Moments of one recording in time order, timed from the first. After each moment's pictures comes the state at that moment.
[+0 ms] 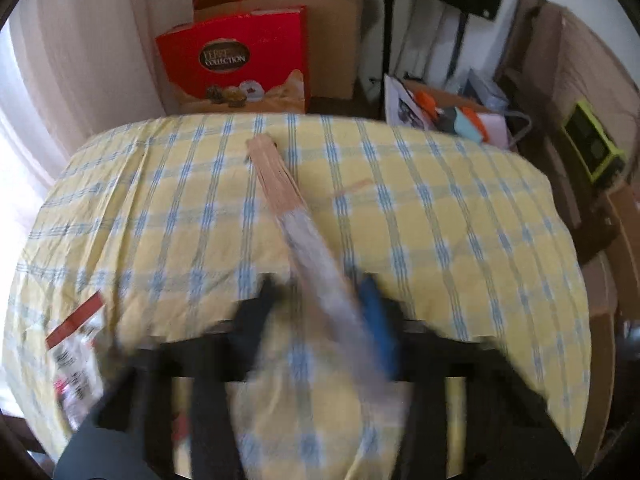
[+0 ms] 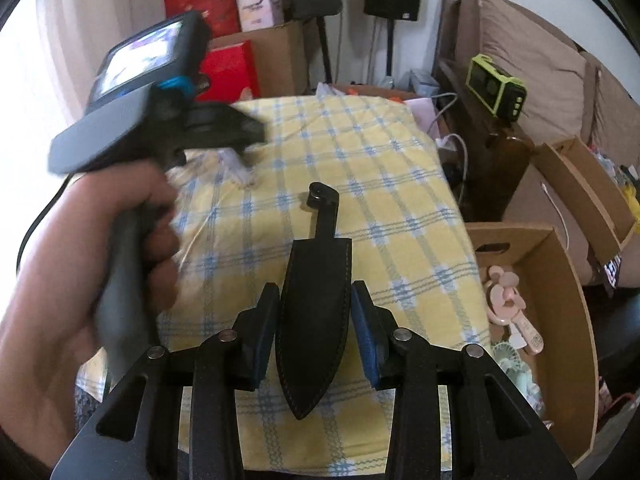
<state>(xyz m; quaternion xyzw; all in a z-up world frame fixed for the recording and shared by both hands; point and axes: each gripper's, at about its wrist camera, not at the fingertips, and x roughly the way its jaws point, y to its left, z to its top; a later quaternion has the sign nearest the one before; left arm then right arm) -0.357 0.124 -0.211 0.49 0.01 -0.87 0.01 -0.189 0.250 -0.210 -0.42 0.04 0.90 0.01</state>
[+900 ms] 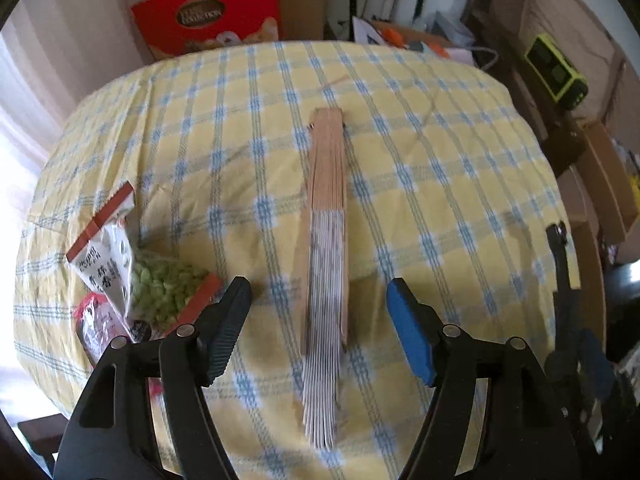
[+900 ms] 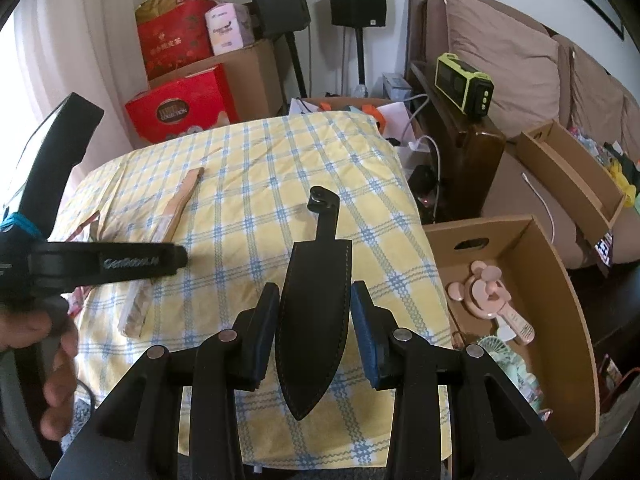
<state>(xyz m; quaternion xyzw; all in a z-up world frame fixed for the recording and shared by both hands) -0.298 0.119 -0.210 0.55 -0.02 -0.83 -0.04 -0.183 0.270 -0.197 -0.41 0.07 0.91 0.04</state>
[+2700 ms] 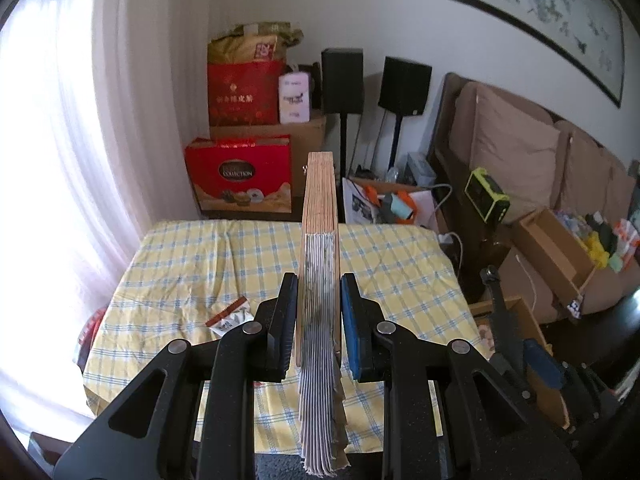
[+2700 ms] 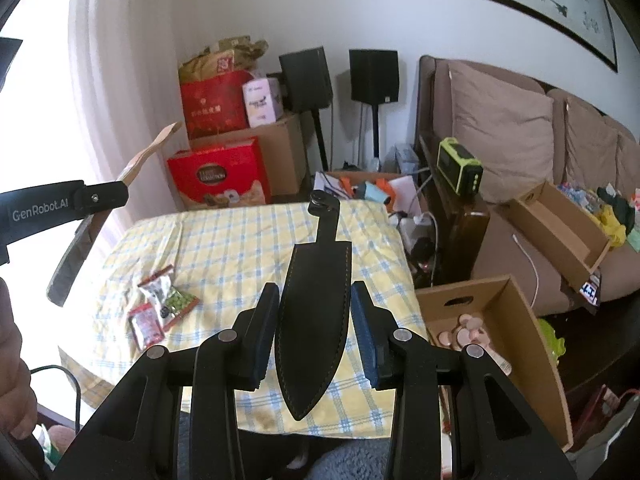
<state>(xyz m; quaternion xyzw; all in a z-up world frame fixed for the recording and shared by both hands) -0.185 0.068 -0.013 0.34 0.00 -0.94 -0.06 -0.115 0.246 -0.087 -0.30 0.05 0.95 0.01</state>
